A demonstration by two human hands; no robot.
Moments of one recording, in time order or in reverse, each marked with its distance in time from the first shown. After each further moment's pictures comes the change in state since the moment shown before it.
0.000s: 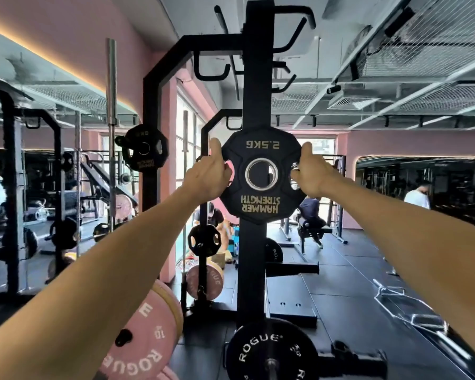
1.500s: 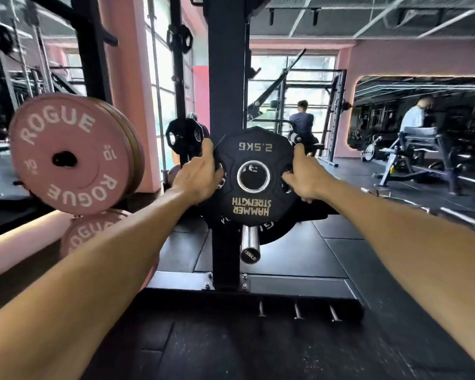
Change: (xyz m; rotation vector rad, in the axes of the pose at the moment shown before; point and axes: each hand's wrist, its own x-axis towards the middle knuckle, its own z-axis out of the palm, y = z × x) left_hand -0.477 -0.050 0.513 -0.126 -0.225 -0.066; right_hand -0.361 0.294 0.524 0.074 -0.254 0.059
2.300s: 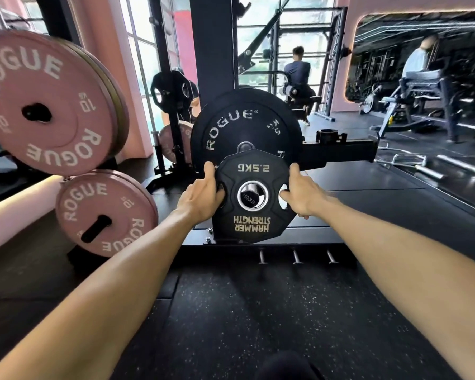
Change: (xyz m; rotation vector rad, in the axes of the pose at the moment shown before) left_hand -0.105 -0.024 0.108 -0.022 -0.246 -0.155; right_hand -0.084 0.047 0.124 0.017 -0.194 0.143
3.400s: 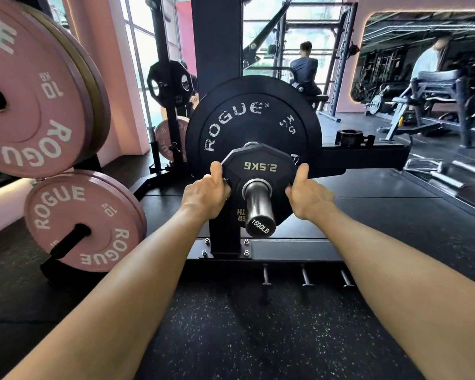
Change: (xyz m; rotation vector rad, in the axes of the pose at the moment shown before) left_hand 0.125 -0.051 0.078 0.188 0.019 0.024; right_hand 0.134 0.023 0.064 -0.256 0.144 0.121
